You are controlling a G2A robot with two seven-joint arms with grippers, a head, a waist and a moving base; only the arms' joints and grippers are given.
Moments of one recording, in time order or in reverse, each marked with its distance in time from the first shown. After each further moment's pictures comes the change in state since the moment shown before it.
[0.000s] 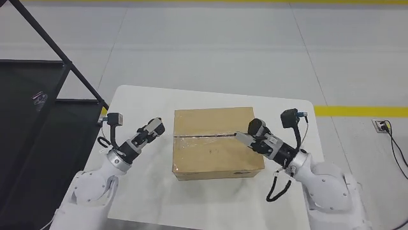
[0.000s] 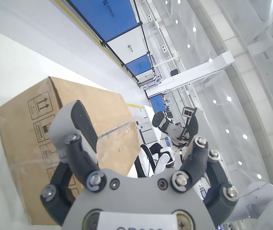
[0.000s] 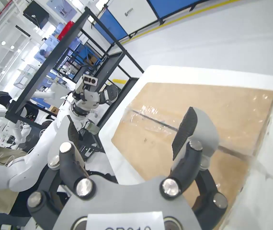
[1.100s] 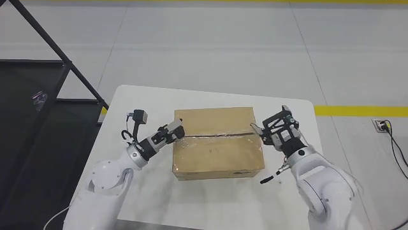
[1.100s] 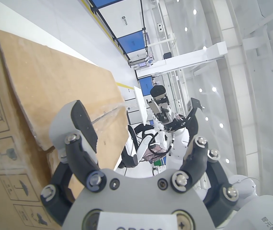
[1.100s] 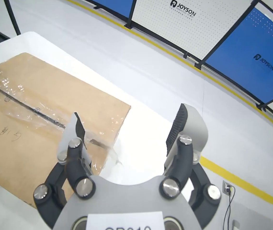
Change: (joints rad) left arm -0.126 -0.029 0.141 0.111 -0.091 0.094 -0.108; right arm -0.044 -0.024 -0.035 -0.131 -1.042 0.047 -0.273
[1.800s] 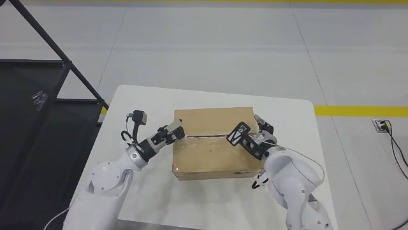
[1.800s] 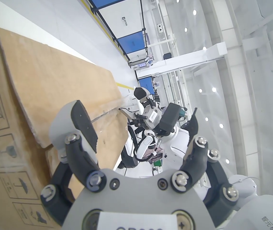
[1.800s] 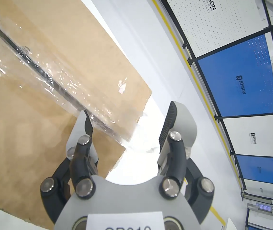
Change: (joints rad) left arm 0.009 -0.003 -0.006 -0.009 0.003 0.004 0.000; right arm 0.086 -0.009 -0.198 0.127 -0.452 -0.127 0.133
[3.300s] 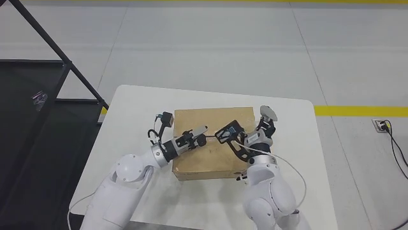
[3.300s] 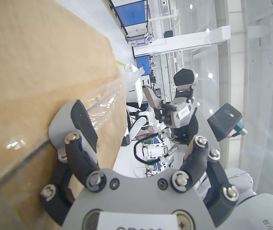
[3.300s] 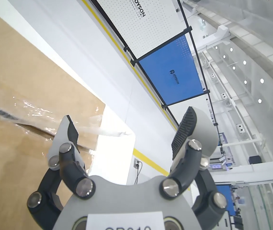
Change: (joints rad) left arm -0.123 -0.046 0.188 0.144 -0.047 0.006 -0.053; right arm -0.052 -0.037 -0.175 -0.071 -0.339 0.434 -0.017
